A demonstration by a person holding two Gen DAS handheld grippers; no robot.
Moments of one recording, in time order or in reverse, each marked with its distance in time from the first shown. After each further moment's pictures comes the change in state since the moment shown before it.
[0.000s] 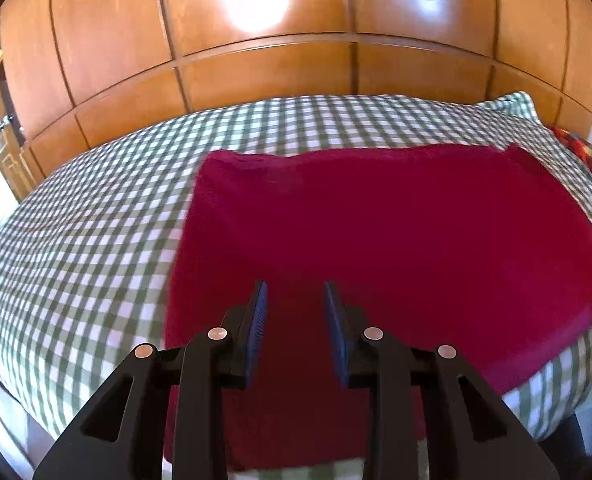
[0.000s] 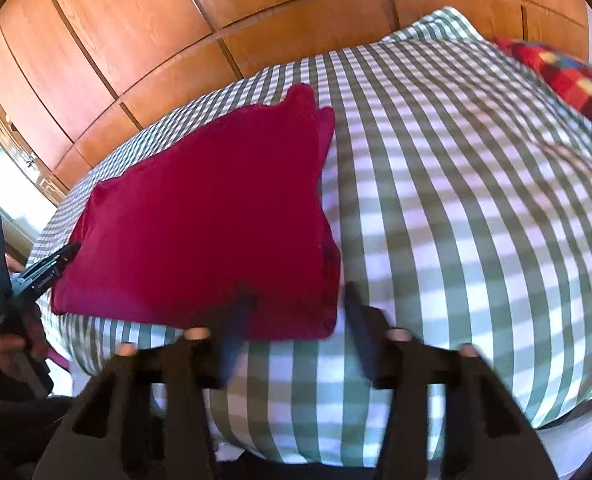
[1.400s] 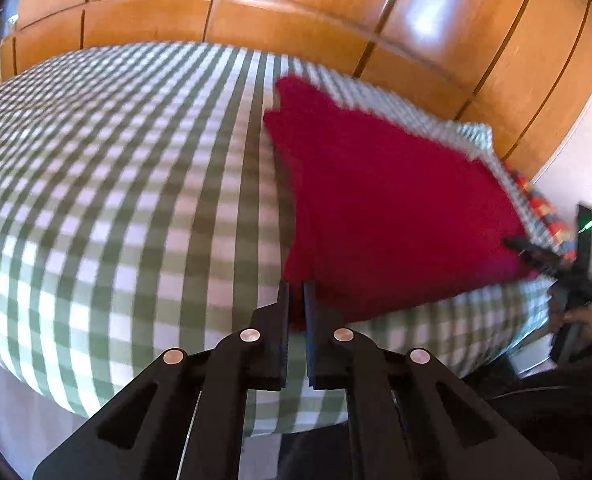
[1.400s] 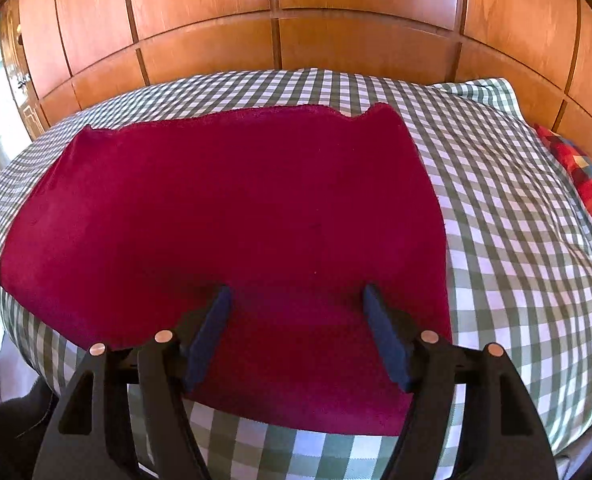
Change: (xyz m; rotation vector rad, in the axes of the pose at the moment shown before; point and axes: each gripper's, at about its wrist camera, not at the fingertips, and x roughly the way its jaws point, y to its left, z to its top) left arm -0.024 0.126 -0.080 -0.203 0.112 -0.313; right arm 0.052 0.083 0.009 -0.269 -0.038 -0.185
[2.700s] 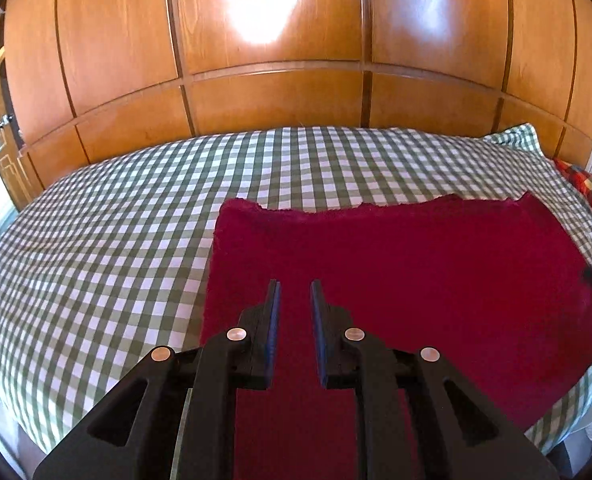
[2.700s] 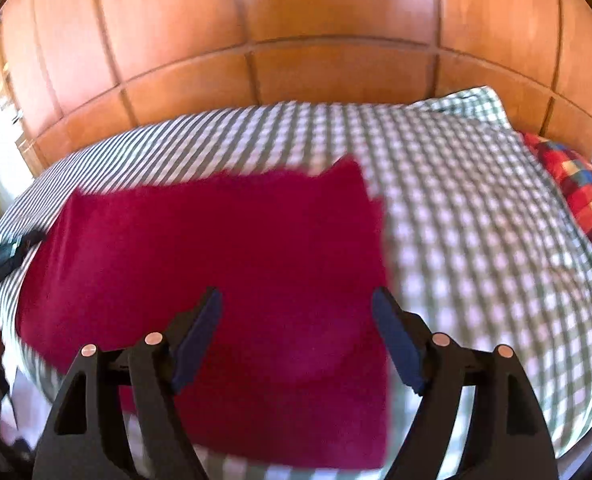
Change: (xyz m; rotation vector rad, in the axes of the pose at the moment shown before) left arm 0.050 -0.101 0.108 0.174 -0.166 0.300; right arm -0.016 -0.048 0.065 0.115 -0.058 -0.013
